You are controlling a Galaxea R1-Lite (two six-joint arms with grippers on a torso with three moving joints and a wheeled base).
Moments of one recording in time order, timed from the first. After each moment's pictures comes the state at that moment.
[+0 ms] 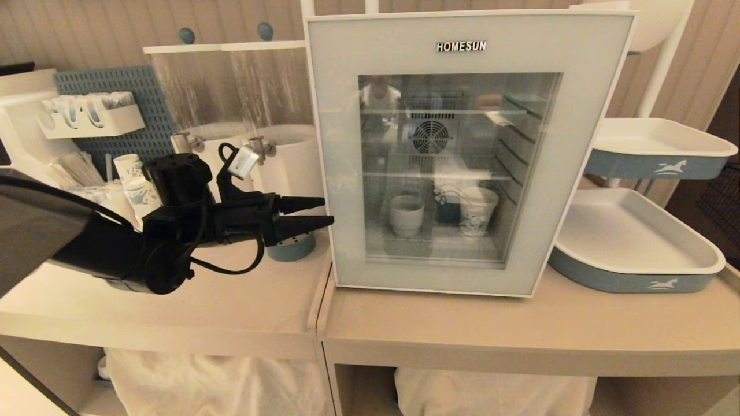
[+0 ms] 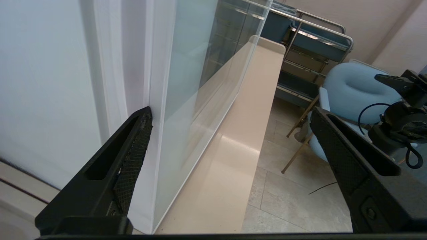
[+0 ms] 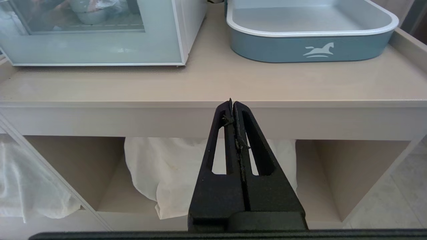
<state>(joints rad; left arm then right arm) -0.19 2.03 -1.07 -0.97 -1.14 -0.19 0.00 0.00 -0.03 0.07 0.00 0.00</state>
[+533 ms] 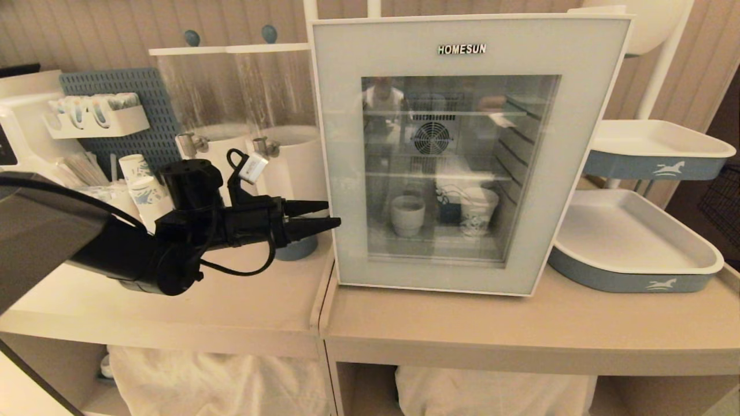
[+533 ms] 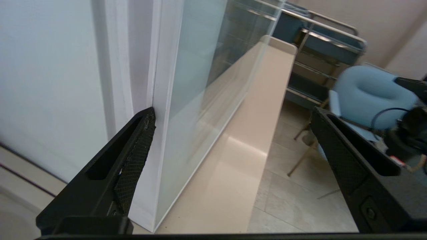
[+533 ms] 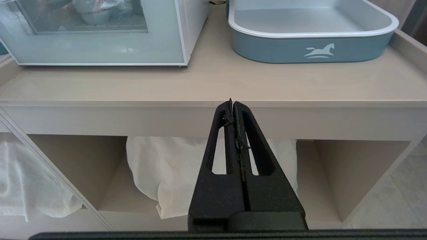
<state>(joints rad) -0.20 2.08 -1.10 -0.97 -1.06 -0.18 0.00 0.00 -0.03 0.07 0.00 0.00</state>
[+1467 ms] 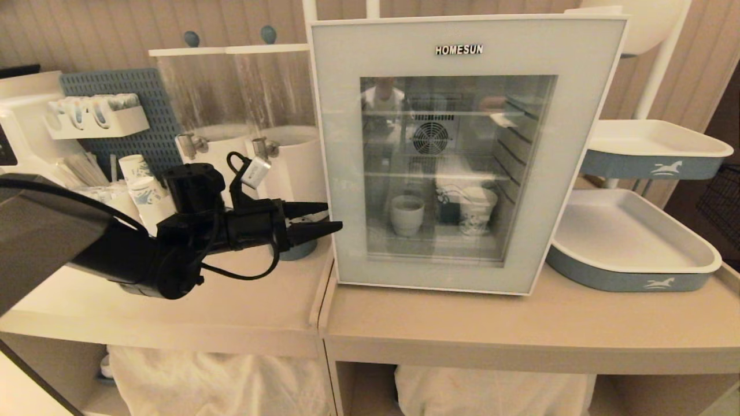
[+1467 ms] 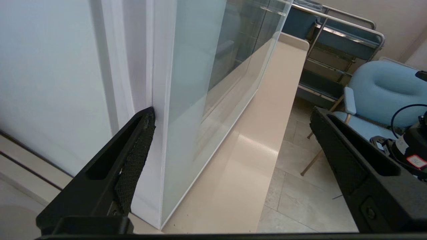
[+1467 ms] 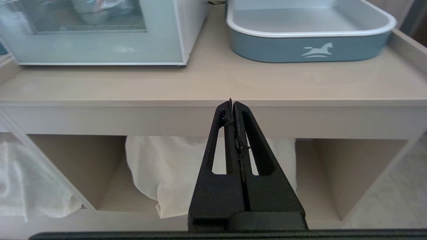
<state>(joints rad) -0.20 2.08 -1.07 -0.96 -1.01 -0.13 0.00 0.00 -0.03 0.07 0.00 0.00</state>
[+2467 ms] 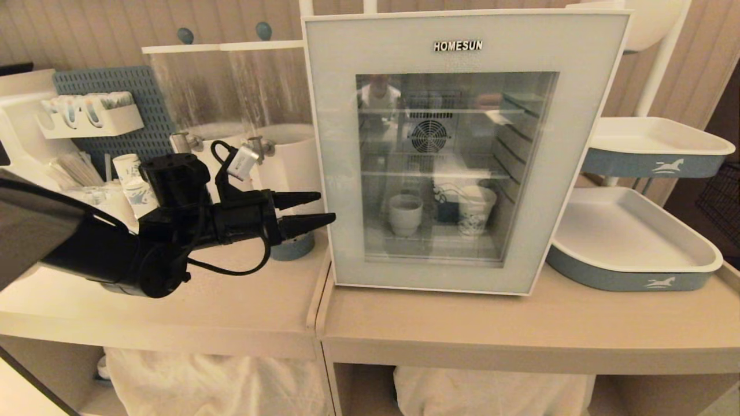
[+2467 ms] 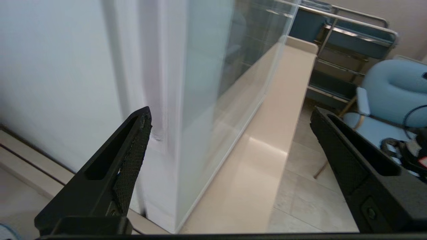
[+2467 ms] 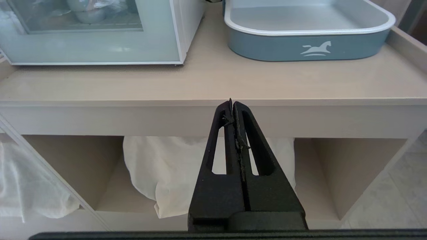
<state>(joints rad) -0.18 2.00 -1.05 -0.97 -1.02 -0.10 0.00 0.00 -0.03 0.07 0.00 0.00</state>
